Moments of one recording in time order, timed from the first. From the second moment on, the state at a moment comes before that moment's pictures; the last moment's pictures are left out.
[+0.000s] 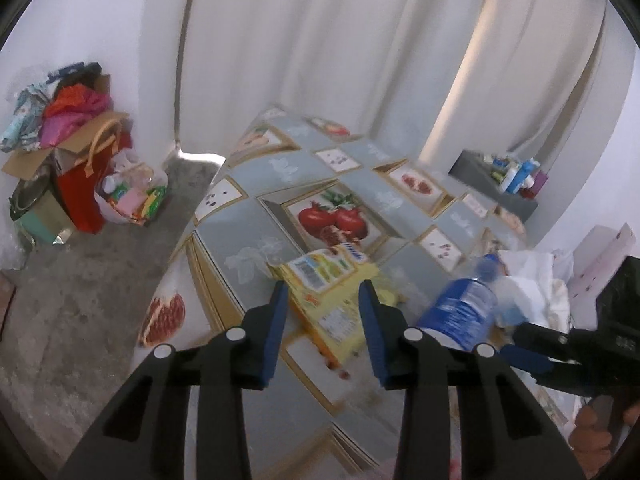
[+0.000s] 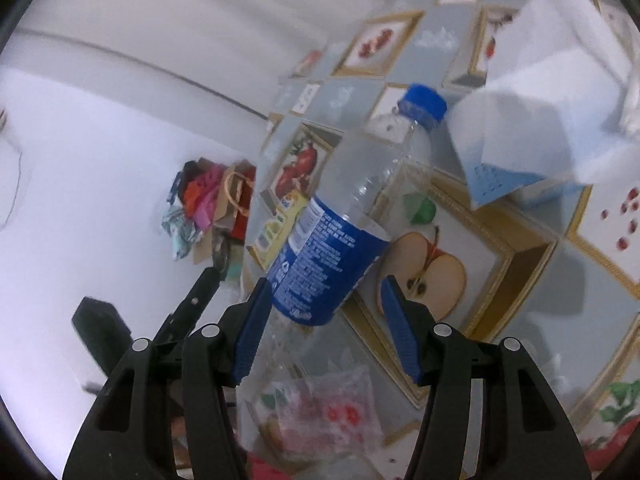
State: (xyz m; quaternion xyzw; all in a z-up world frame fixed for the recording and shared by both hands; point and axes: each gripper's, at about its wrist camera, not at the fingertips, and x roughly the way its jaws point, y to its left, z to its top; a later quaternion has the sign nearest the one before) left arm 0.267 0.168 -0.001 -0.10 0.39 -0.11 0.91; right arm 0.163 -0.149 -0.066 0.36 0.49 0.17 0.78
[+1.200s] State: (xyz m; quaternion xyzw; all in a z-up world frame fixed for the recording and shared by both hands) left arm 0.314 0.128 -0.055 0.04 0.43 -0.09 0.90; right arm 0.159 -0.144 -0.088 0.46 0.50 0.10 0.73
